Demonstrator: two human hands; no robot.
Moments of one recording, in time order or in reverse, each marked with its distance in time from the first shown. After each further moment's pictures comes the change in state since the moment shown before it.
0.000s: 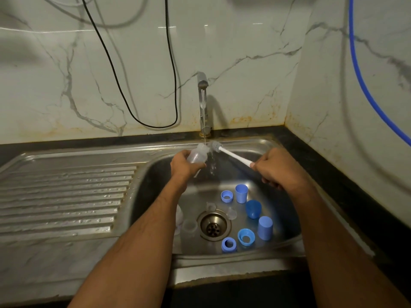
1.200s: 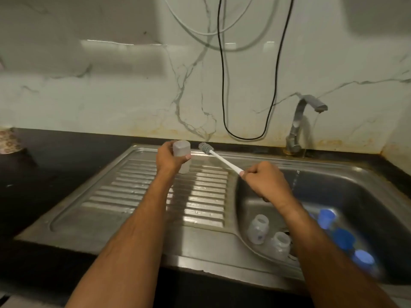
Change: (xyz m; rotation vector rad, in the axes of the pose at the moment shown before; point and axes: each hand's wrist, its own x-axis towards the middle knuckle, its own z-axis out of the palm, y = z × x) left_hand 0.020 -0.059 -0.299 -0.149 0.372 -0.015; right_hand -0.097 -0.208 0.116 0.145 -0.133 -0.367
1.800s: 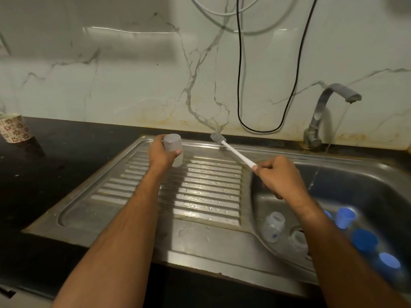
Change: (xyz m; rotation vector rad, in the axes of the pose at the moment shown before) left_hand 0.035 -0.033 -0.041 0.095 0.048 -0.001; right_hand 0.014 0.005 0.025 0.106 0.014 -0.024
